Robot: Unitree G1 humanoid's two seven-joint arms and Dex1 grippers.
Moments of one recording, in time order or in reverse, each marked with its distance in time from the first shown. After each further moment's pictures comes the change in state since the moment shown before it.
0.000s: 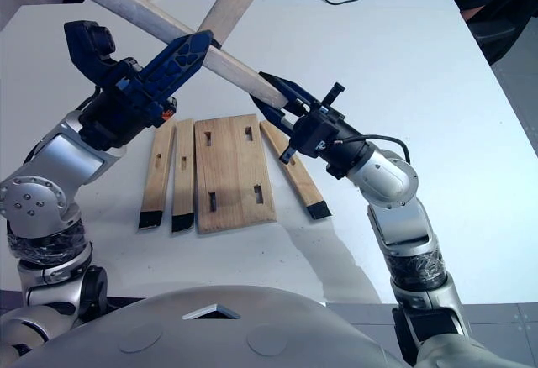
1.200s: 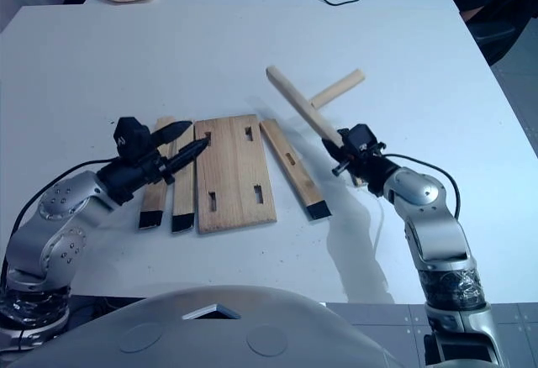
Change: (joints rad) left arm 0.335 0.082 -0.103 -0.041 0.886 -0.158 -0.325; right arm 0.116 -0.100 -0.167 0.149 0.152 0.576 -0.033
